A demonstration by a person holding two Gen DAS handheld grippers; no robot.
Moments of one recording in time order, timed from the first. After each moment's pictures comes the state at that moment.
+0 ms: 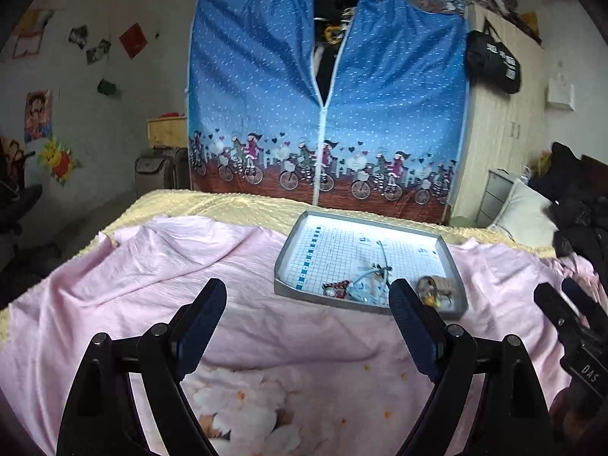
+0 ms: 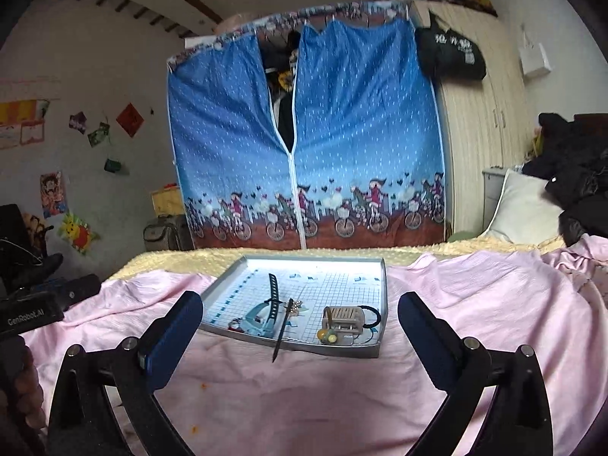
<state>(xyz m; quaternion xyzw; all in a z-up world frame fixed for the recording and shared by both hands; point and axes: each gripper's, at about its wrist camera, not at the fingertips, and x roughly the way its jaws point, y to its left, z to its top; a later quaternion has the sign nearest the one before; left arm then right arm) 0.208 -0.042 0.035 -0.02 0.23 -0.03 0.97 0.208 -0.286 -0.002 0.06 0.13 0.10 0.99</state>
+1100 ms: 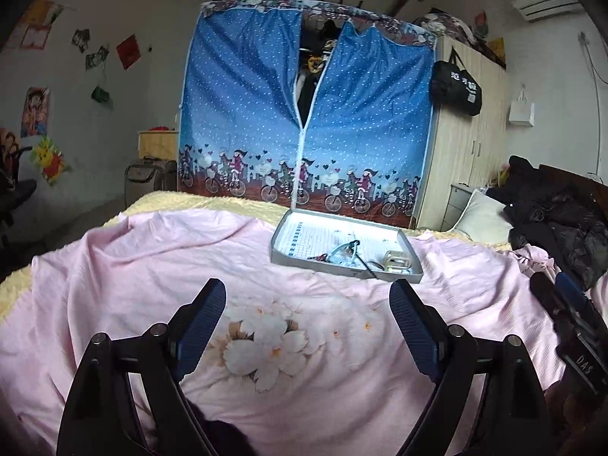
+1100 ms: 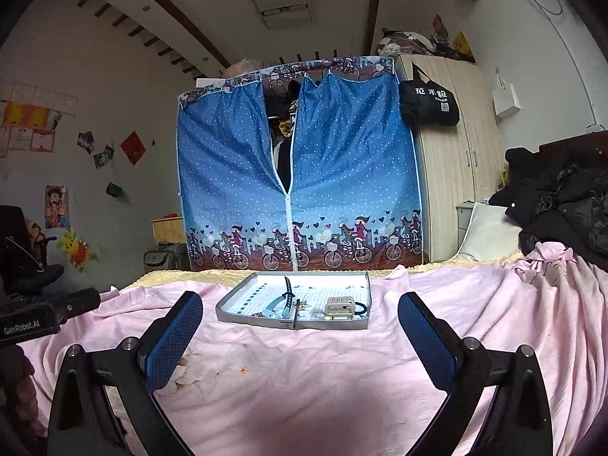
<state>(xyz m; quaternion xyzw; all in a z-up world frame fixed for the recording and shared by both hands) 0.070 -0.008 0.007 -0.05 0.18 -0.07 0.98 0.054 -0.258 -0.013 0.04 0.05 0.07 1.00</state>
